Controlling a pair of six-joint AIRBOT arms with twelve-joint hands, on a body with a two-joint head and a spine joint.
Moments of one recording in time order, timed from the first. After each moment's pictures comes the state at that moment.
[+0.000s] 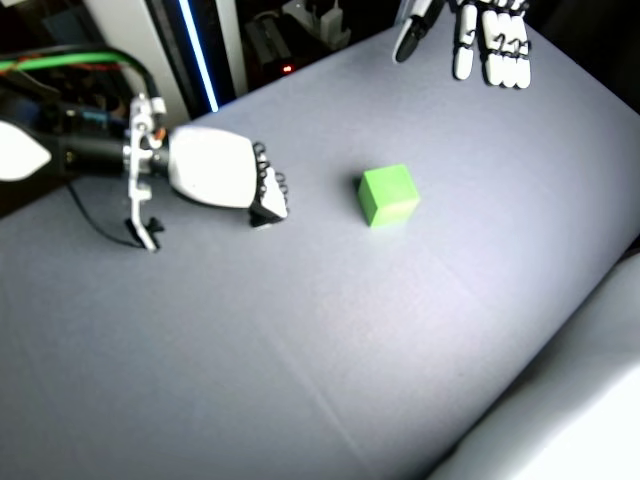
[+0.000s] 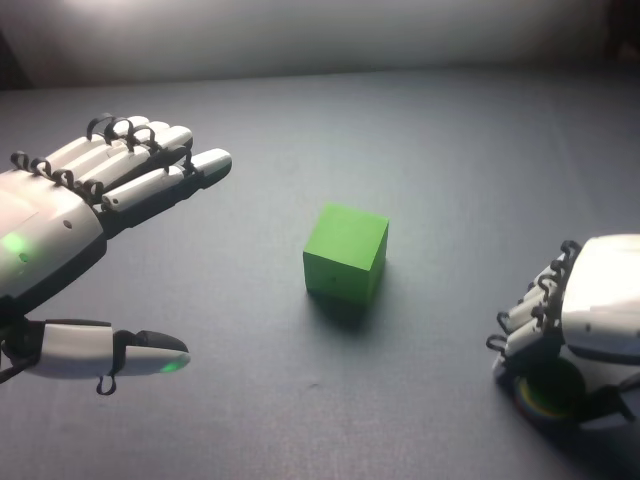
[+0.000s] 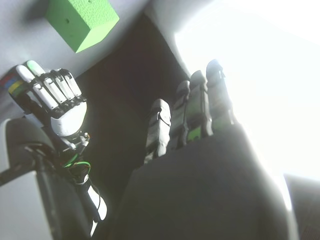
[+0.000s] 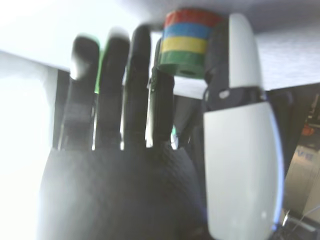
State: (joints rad) left arm 0.94 -0.82 0.95 -0.05 -1.11 0.82; right arm -0.78 -0.98 1.14 -0.63 0.67 -0.56
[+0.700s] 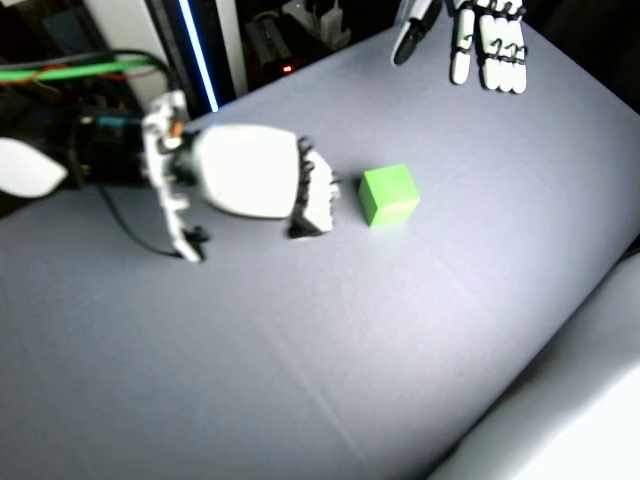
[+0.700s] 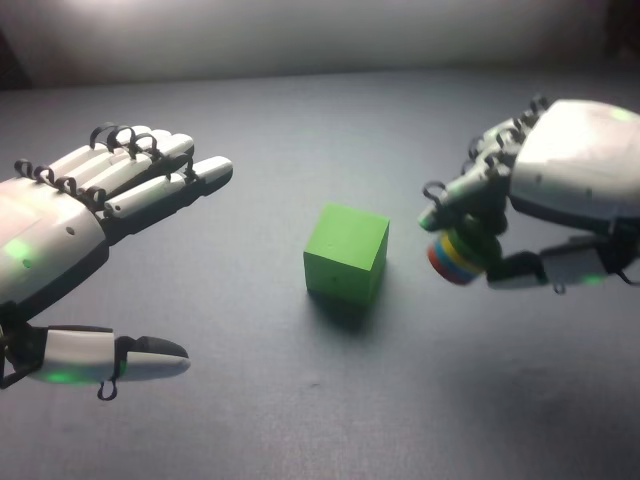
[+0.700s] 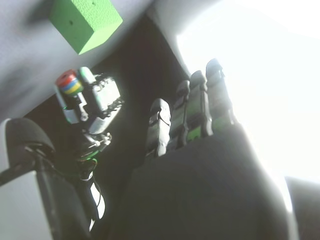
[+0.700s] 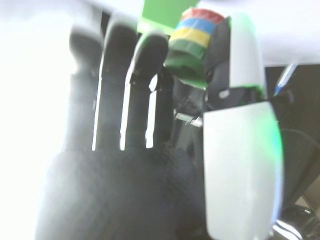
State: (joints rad) left arm 0.95 -0.83 0.96 -0.06 -1.12 0.82; right arm -0.59 -1.08 1.26 -0.44 0.77 -0.63
